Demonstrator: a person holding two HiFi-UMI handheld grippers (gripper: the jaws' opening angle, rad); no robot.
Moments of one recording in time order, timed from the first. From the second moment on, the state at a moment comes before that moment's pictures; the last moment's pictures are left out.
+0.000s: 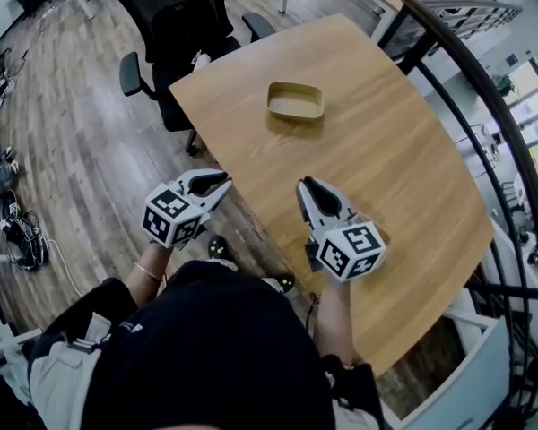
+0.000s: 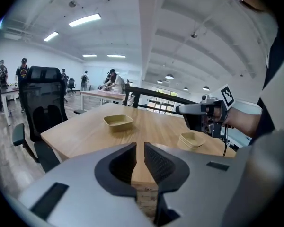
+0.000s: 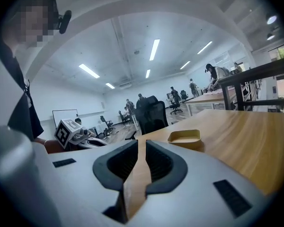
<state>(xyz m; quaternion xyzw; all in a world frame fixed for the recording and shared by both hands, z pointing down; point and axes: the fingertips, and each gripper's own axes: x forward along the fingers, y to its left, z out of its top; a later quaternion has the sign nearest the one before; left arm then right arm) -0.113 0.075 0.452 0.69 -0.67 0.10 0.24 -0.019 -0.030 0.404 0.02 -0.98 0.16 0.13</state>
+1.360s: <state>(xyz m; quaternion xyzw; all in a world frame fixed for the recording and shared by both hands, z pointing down) -0.236 0.175 0.473 0.70 -0.67 0.05 0.25 -0.143 0.057 0.429 0.05 -0.97 0.16 0.17</state>
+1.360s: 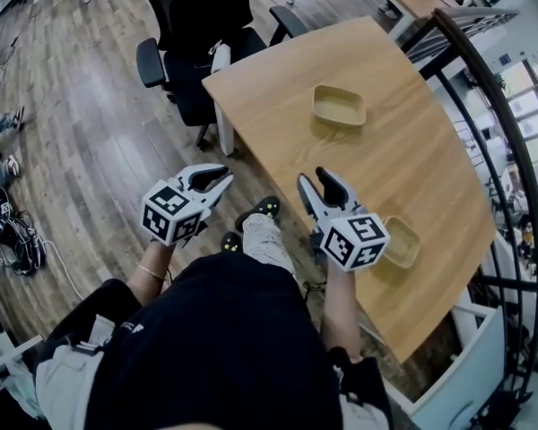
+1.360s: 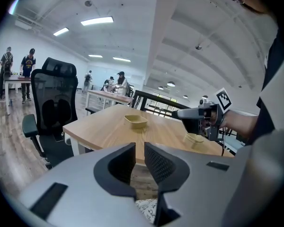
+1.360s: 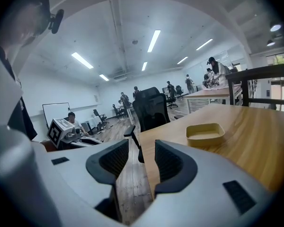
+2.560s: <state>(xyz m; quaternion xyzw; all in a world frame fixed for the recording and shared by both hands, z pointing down) -0.280 -0.013 0.462 0.77 -0.58 0.11 0.25 -0.166 -0.124 0.432 0.18 -0.95 0.20 0.12</state>
